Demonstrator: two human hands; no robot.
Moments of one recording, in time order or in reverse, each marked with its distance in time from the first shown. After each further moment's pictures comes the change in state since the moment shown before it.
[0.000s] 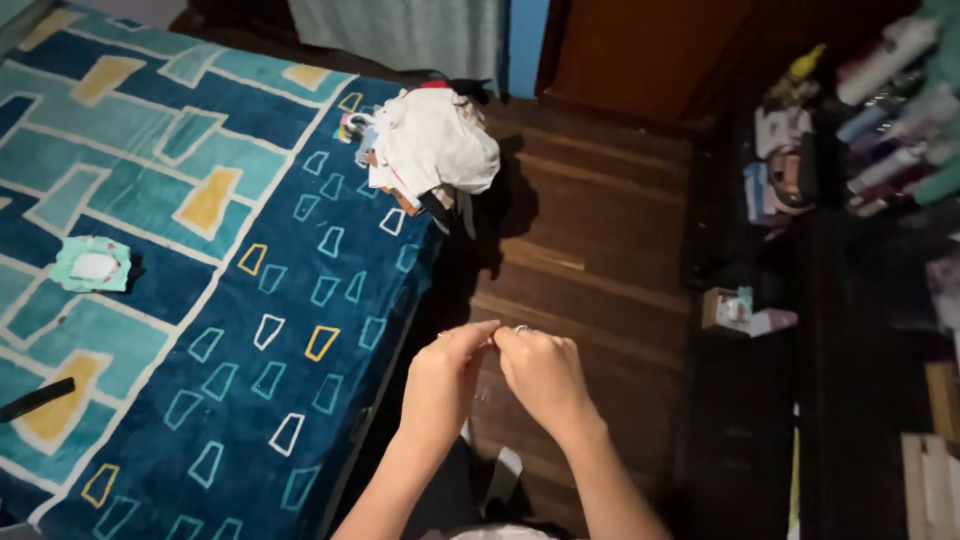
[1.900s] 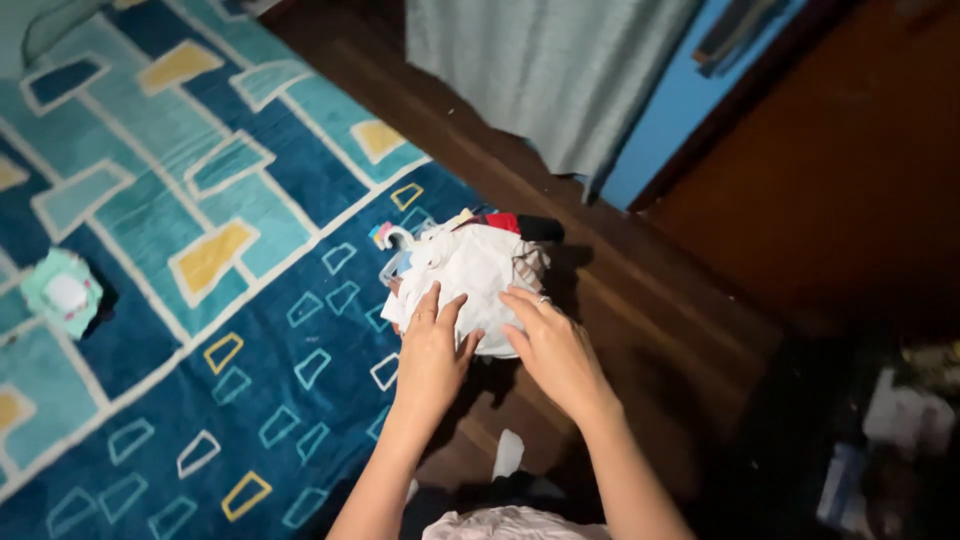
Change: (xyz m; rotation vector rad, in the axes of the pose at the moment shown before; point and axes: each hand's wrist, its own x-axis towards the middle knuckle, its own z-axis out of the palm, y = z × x) left_hand 0.448 -0.239 0.097 0.377 0.234 -0.346; right_hand 0.485 0.255 0.125 0.290 -0.368 -0.124
